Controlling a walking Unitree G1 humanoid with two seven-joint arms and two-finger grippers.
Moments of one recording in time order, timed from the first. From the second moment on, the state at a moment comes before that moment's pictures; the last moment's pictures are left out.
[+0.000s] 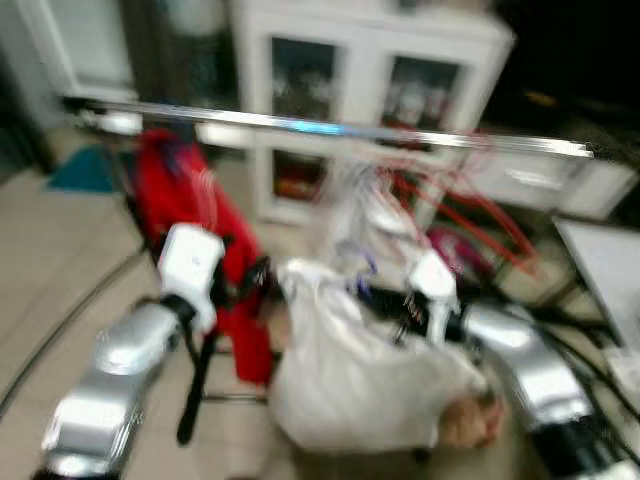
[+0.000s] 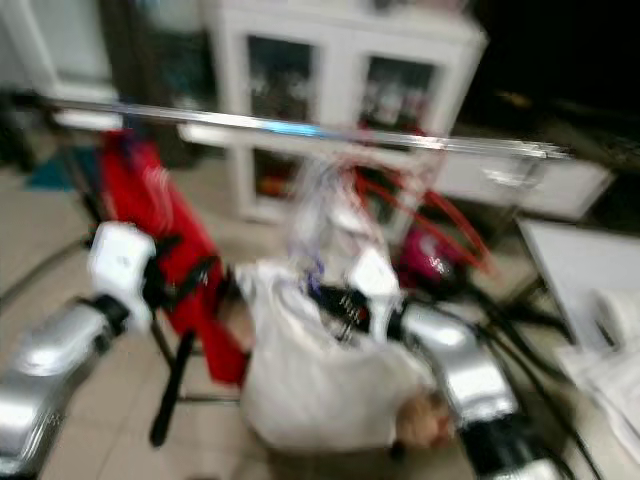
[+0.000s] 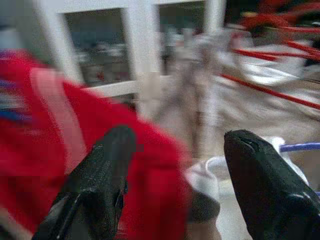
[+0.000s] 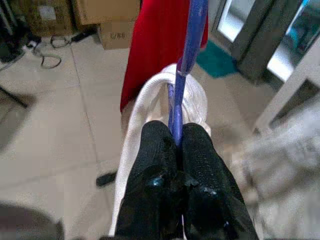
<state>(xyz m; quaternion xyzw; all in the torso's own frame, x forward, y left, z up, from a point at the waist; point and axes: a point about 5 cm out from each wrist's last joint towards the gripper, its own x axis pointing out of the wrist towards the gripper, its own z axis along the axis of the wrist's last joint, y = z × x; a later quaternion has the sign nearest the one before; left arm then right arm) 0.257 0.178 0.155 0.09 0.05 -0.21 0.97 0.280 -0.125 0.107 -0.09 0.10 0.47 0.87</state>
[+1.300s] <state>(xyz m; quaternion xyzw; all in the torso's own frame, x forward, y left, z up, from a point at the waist) 0.246 0.167 0.176 0.08 0.09 -0.36 0.92 0.335 -0.084 0.183 0.01 0.10 0.26 0.96</state>
